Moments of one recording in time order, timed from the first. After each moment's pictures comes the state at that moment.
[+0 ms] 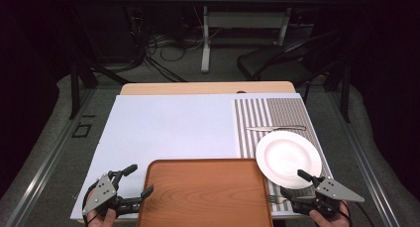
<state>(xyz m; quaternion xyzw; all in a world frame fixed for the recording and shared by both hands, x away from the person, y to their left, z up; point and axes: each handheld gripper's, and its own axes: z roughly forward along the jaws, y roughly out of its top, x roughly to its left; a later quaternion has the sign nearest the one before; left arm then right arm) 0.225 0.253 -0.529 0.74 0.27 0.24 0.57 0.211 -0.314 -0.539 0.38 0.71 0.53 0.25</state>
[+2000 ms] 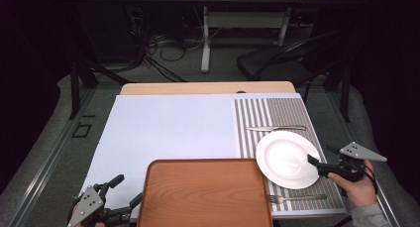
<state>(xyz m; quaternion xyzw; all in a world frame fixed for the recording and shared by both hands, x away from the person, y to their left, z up) 0.191 0.272 -0.529 0.72 0.34 0.25 0.55 0.291 -0.396 -0.514 0.44 0.72 0.46 0.28</state>
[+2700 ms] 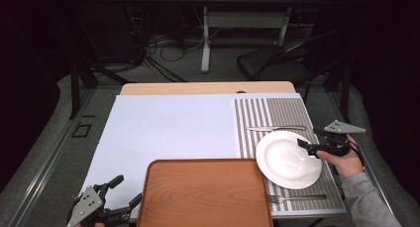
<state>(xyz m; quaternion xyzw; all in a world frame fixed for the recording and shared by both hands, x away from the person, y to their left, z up) 0.192 0.273 -0.530 0.72 0.34 0.25 0.55 0.360 -0.386 -0.507 0.43 0.76 0.44 0.24</state>
